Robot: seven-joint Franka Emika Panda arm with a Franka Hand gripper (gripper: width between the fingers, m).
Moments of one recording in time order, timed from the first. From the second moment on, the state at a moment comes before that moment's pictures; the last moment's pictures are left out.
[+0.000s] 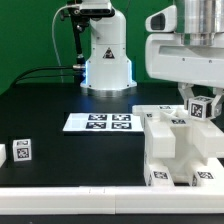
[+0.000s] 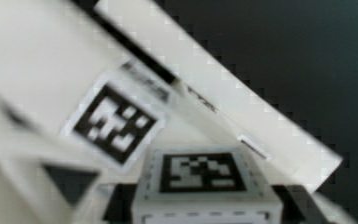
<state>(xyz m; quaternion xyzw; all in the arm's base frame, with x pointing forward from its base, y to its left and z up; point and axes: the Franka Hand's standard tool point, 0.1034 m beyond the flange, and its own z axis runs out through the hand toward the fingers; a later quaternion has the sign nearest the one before) 0.594 0.121 0.111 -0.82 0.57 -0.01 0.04</state>
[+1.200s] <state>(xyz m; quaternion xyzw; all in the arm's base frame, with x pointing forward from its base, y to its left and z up) 0.591 0.114 0.110 -0.94 0.35 0.00 0.06</state>
